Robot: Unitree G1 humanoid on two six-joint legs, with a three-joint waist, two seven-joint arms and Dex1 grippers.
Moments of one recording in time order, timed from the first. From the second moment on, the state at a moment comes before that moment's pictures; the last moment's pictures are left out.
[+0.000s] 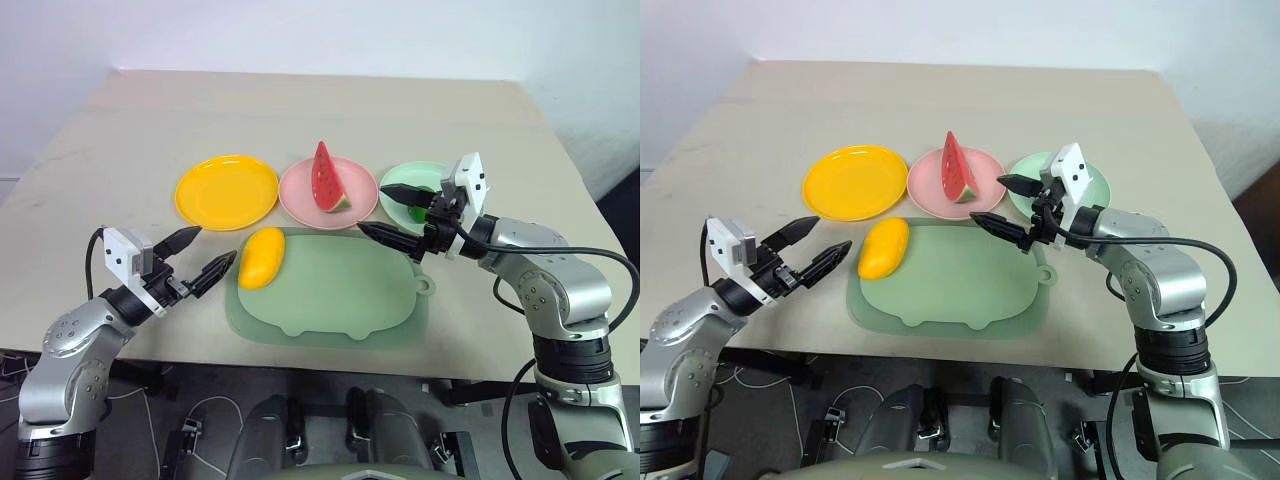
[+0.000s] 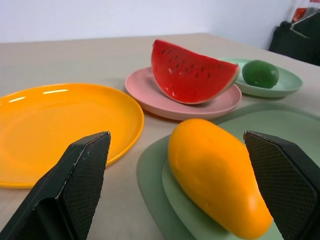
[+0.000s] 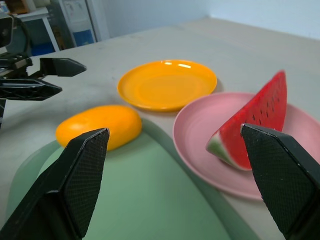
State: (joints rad) left arm 0.02 0.58 0.32 -0.33 -0.66 0.34 -0.73; right arm -0.51 -0.52 -0.09 -0.26 0.52 0.69 0.84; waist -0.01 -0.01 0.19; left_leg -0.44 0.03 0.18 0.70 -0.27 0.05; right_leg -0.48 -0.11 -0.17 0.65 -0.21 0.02
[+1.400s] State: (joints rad) left arm -0.53 0.44 0.10 -0.43 -0.71 1.47 -0.10; right arm -0.46 -0.83 -0.02 -0.29 0.56 0.56 1.18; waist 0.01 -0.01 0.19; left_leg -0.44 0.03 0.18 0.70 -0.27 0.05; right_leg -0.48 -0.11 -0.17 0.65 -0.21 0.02
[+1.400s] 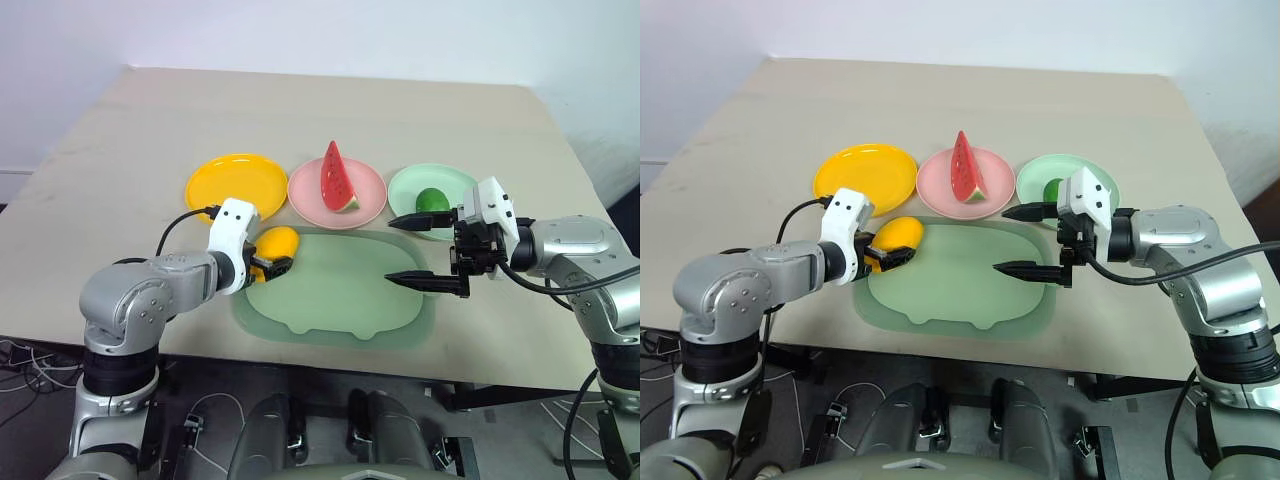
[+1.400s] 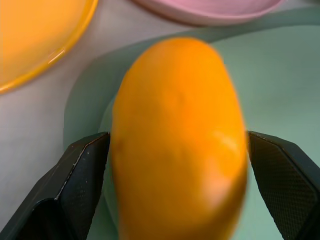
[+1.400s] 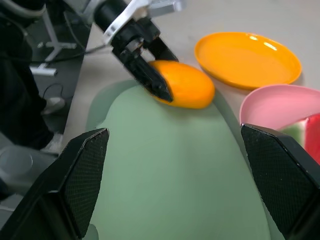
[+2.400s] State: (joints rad) left arm -0.75 0.58 0.18 -0.02 -0.50 1.04 -0.35; right arm -0.48 -0.75 -0.02 -0.29 0.59 0.59 1.04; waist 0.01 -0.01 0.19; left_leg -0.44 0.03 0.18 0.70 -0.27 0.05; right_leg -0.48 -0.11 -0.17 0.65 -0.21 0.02
